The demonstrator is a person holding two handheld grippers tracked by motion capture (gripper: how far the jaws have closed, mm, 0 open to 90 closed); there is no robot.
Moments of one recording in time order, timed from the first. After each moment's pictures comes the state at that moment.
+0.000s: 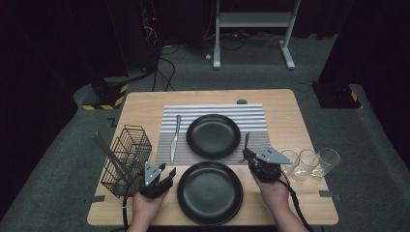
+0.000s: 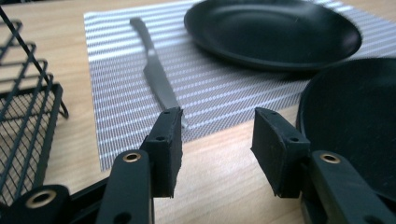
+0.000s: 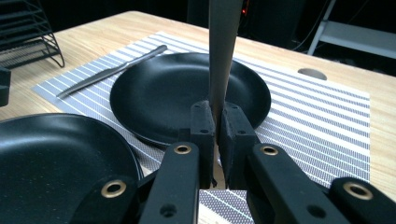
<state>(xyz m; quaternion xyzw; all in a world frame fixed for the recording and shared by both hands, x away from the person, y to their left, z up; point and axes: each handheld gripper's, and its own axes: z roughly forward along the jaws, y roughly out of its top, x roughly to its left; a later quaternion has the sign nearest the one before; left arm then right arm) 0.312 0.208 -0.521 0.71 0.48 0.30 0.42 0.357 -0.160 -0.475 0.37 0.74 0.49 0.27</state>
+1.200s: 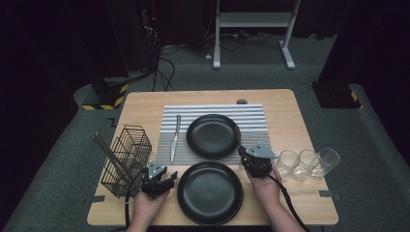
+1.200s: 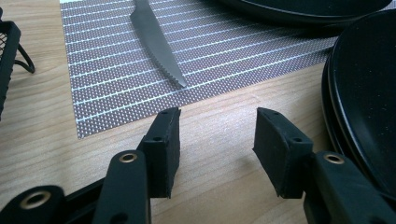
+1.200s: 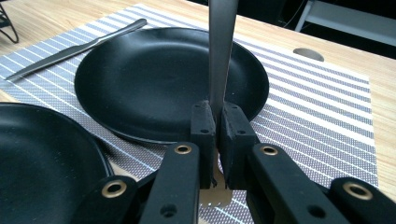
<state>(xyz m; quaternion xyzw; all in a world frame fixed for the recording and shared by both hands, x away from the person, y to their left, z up) 0.327 0.211 -0.535 0.74 0.50 0.24 0.38 0.380 -0.138 -0.492 0.40 0.75 0.44 0.29</state>
